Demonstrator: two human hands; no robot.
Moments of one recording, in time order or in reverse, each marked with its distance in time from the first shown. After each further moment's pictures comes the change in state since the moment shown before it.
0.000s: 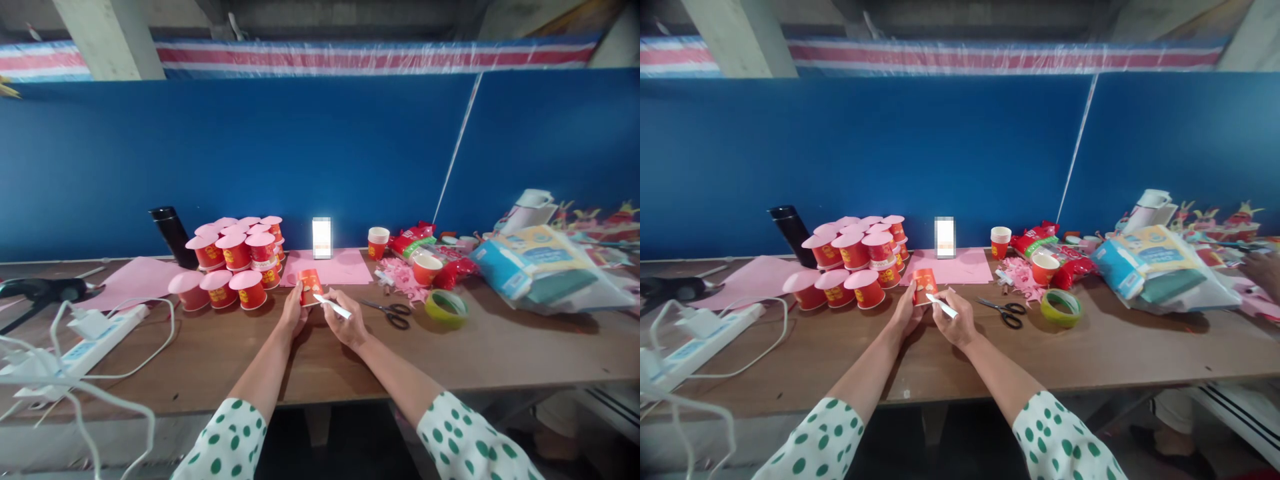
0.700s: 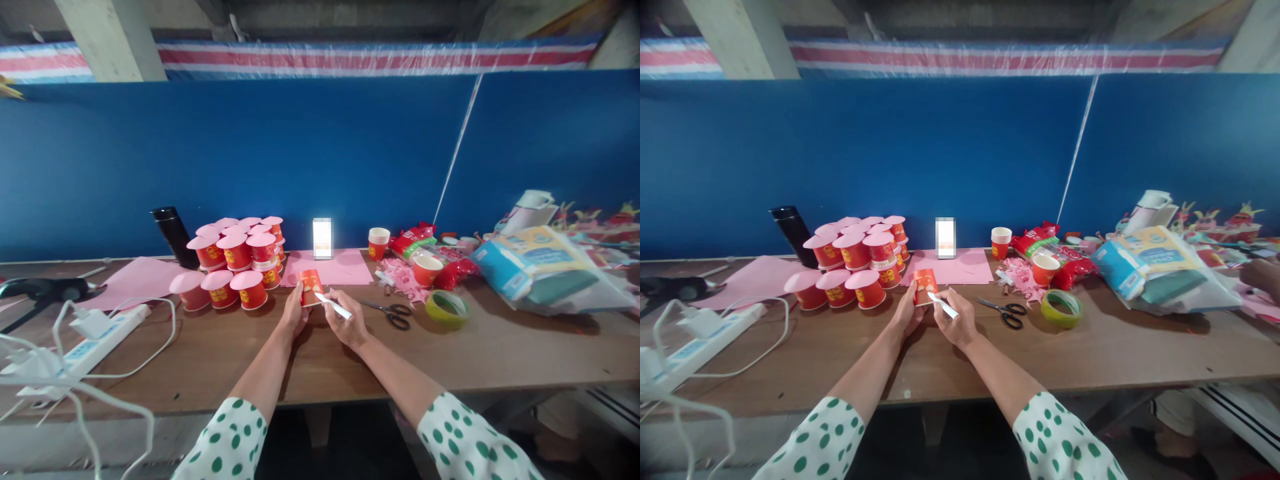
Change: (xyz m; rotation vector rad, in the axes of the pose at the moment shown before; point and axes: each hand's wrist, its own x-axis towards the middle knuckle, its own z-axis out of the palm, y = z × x) left_hand 0.000 0.000 0.000 -0.007 -0.005 -0.011; right_hand 0.000 0.000 0.000 -0.022 0.015 -0.005
